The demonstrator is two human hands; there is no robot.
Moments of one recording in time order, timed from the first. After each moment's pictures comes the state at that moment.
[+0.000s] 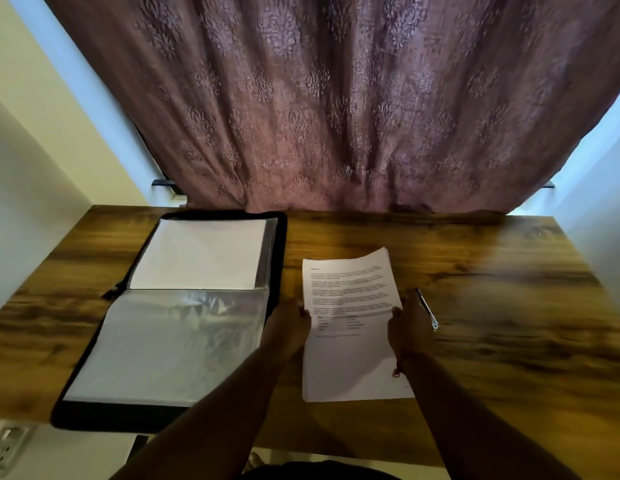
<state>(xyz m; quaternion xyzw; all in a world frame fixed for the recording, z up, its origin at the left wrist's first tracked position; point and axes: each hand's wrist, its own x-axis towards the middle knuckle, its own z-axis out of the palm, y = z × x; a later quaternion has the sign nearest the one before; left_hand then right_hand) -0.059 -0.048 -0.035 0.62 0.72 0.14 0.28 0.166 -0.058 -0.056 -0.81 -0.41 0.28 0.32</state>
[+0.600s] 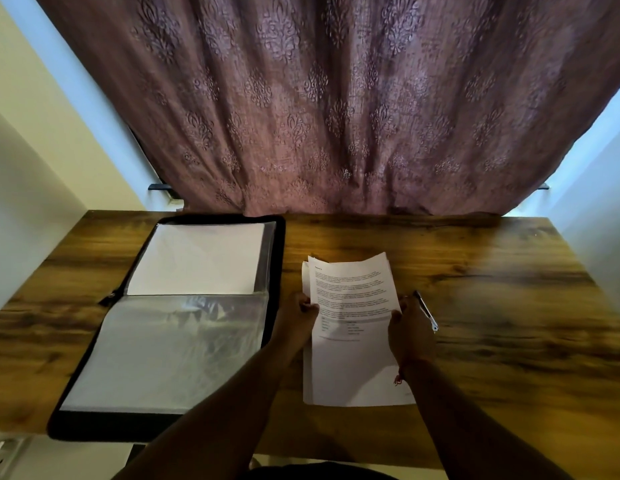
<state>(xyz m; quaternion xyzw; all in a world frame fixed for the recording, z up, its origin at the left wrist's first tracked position) -0.045 -0.038 -0.024 0.53 0.70 0.24 0.42 0.166 -0.063 -0.062 -0.81 -0.43 0.24 0.31</state>
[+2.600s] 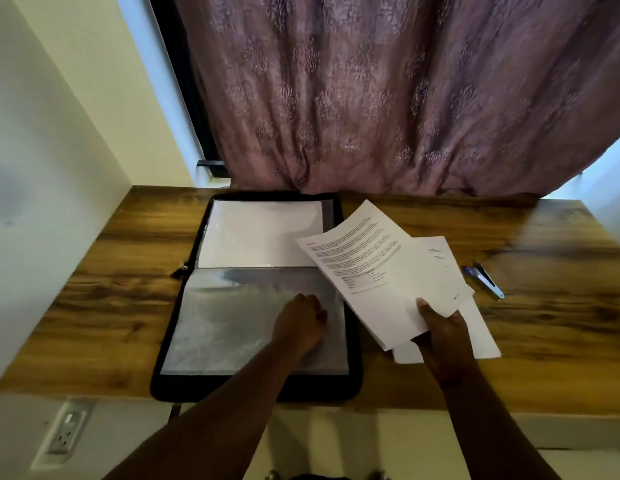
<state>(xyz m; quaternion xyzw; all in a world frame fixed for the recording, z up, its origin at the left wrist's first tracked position) -0.223 -0.083 -0.044 0.71 0.66 0.07 0.26 0.022 -0.149 -0.010 -0.55 -0.22 0.51 0.62</state>
